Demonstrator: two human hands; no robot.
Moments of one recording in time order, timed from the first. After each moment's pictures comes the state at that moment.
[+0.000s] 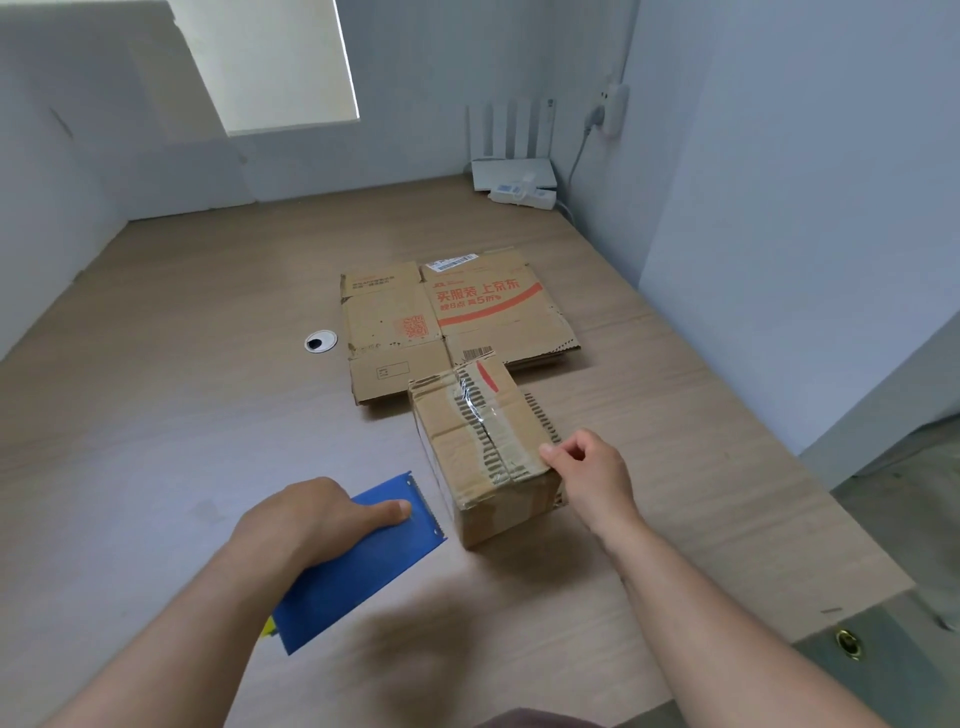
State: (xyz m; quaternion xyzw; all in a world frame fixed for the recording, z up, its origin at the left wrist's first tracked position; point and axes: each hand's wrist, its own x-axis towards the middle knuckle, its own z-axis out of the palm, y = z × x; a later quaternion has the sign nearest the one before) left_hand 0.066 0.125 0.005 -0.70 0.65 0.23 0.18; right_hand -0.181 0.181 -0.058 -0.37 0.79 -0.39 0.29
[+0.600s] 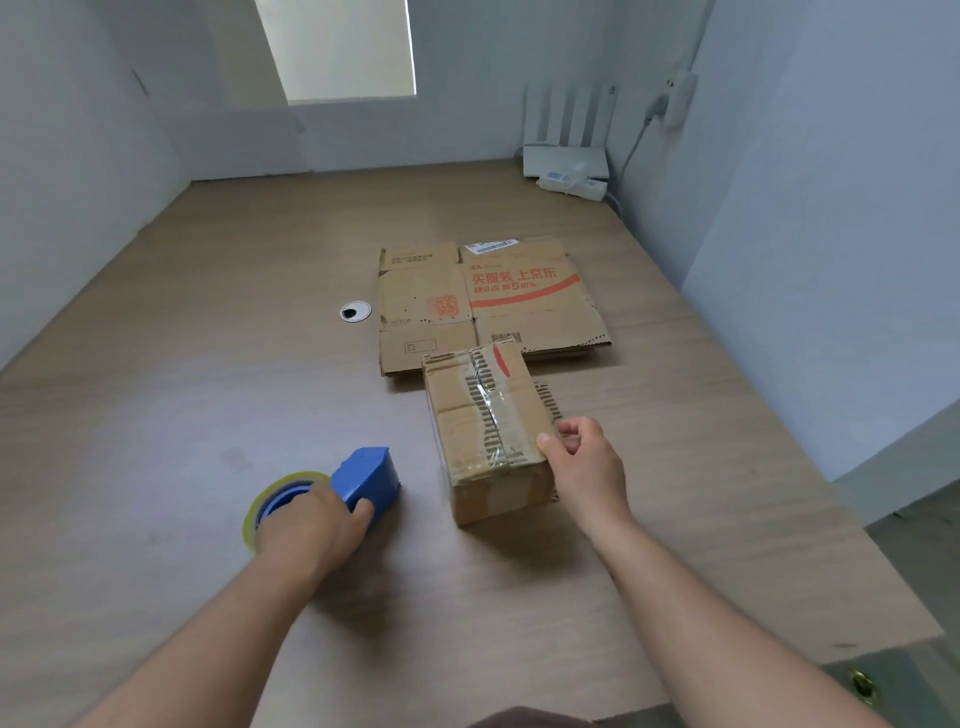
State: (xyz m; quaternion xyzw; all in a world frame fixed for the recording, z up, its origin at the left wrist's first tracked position) left_hand 0.088 0.148 -0.068 -0.74 0.65 0.10 0.12; right_hand -0.169 0.175 -0.061 -0.43 0.78 -0.36 0.28
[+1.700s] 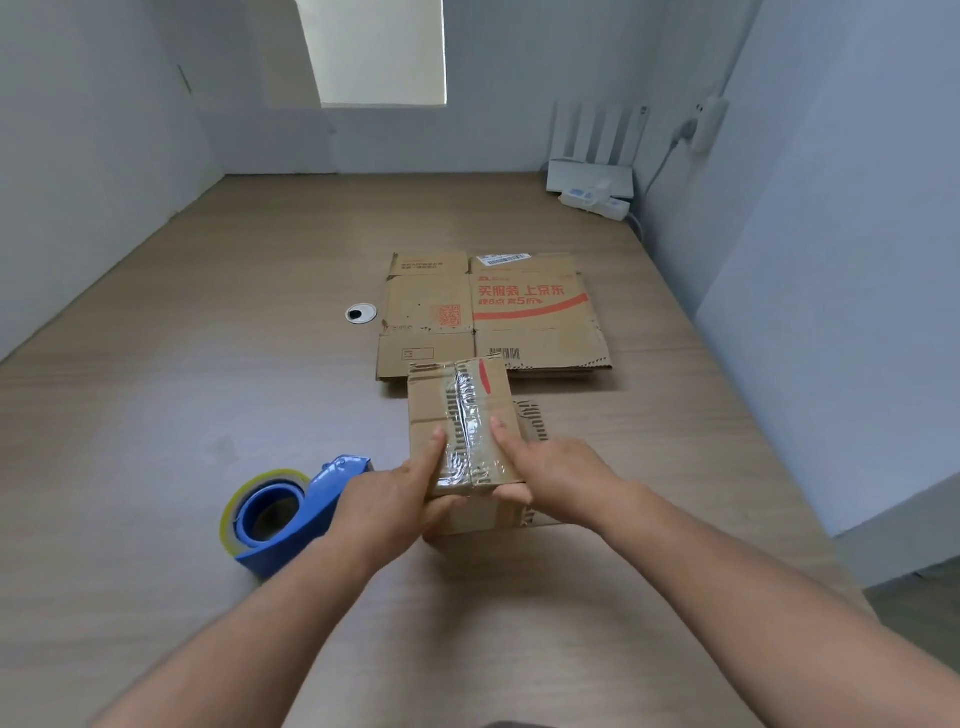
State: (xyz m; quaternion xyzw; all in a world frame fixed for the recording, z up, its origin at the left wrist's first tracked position) left_hand 0.000 0.152 -0.042 -0.58 0.81 0.11 0.05; right_hand -0.201 0.138 -0.027 -0.83 0.54 0.11 0.11
